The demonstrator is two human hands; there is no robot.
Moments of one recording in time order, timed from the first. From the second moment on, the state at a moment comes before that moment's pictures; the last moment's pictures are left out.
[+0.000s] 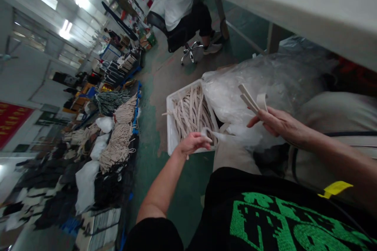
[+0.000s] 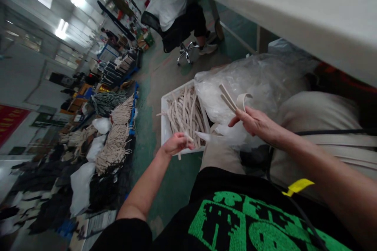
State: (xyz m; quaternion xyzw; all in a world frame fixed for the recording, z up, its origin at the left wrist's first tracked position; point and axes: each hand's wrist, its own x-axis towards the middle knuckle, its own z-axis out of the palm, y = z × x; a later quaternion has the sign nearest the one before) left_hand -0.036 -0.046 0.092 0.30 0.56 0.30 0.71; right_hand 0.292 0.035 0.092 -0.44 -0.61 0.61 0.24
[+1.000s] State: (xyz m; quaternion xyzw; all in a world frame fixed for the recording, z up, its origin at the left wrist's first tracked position) left_hand 0.059 -0.013 0.066 -0.09 0.52 0.64 0.56; right_hand 0.283 0.026 0.102 -0.36 -0.63 0.67 0.11
